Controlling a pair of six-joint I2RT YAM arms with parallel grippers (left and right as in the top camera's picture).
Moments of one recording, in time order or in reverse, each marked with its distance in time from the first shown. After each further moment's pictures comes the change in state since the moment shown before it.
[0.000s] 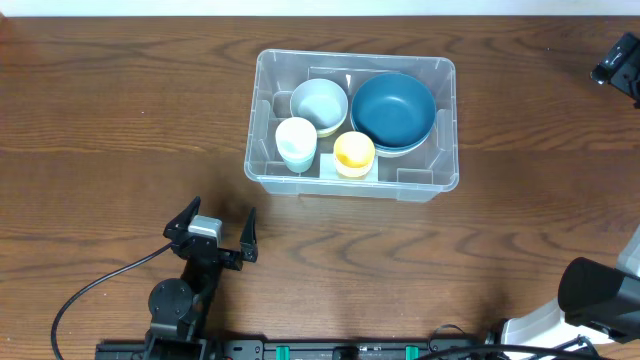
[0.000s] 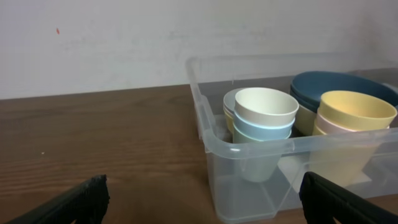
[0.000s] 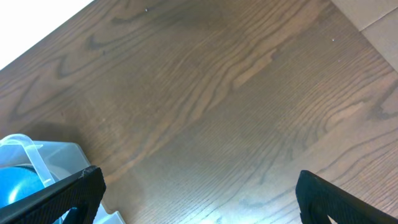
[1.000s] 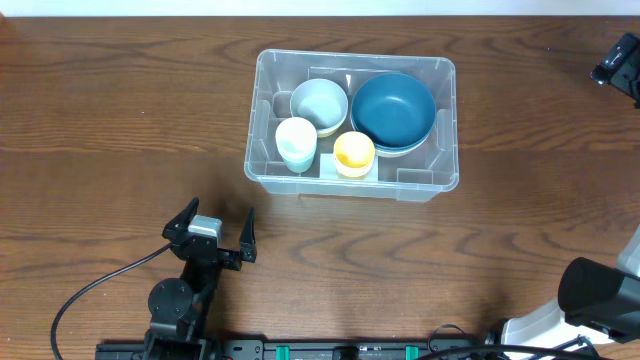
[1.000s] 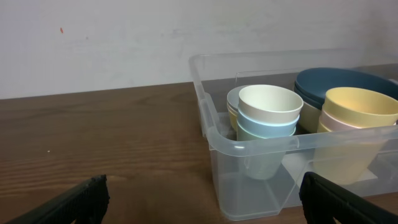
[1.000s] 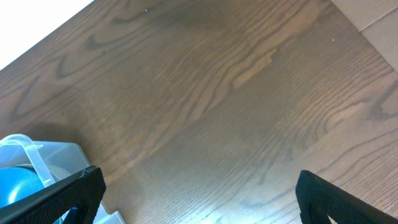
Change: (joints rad) left arm 0.000 -0.001 0.008 -0.020 -0.012 0.011; right arm 0.000 0.000 0.000 0.000 0.000 0.000
